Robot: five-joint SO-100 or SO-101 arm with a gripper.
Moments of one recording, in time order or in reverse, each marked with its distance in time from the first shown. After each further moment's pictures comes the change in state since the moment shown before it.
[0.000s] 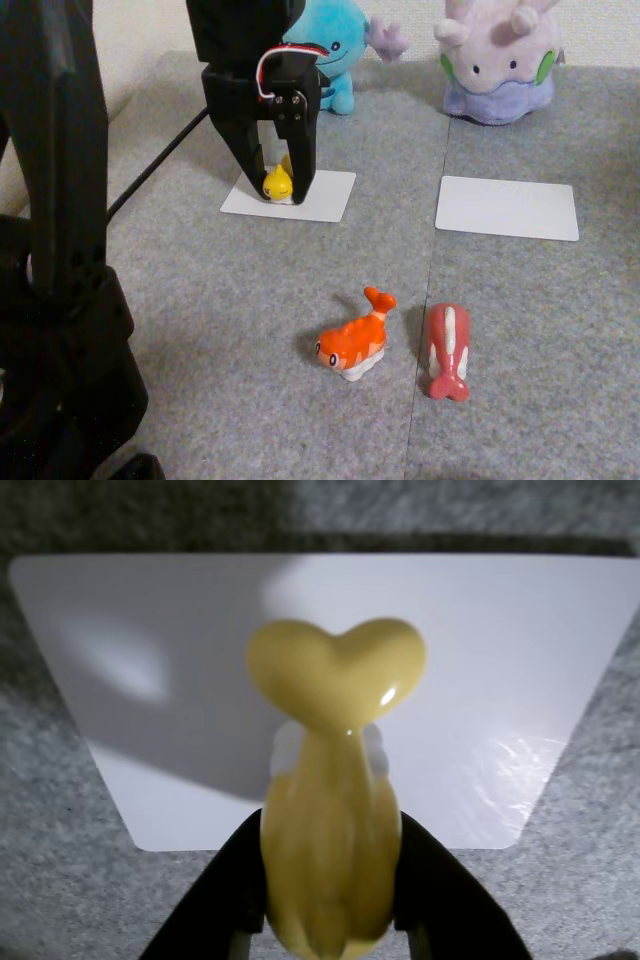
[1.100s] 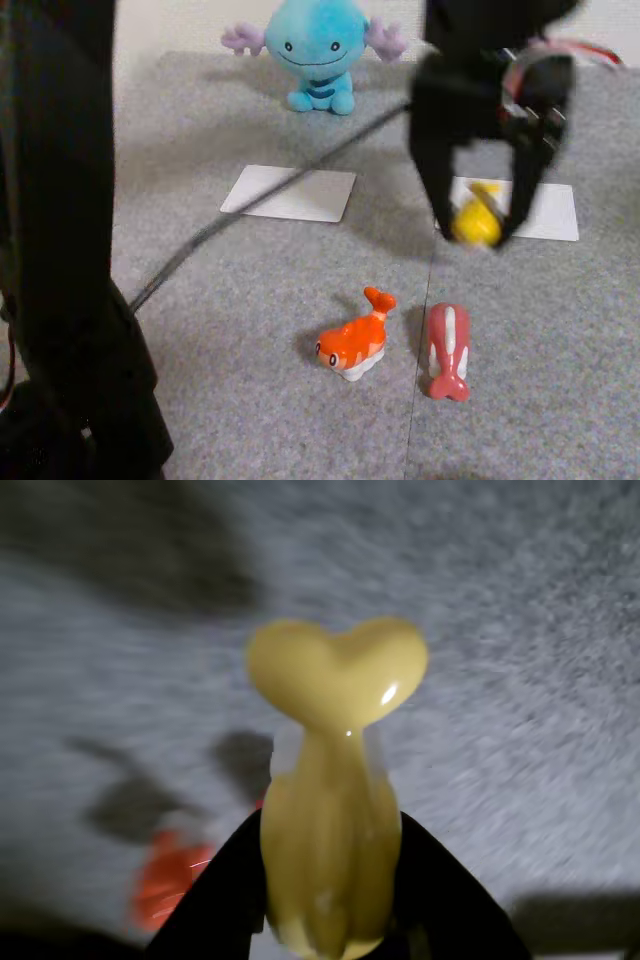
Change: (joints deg) arm 35.9 10.4 0.0 11.5 -32.0
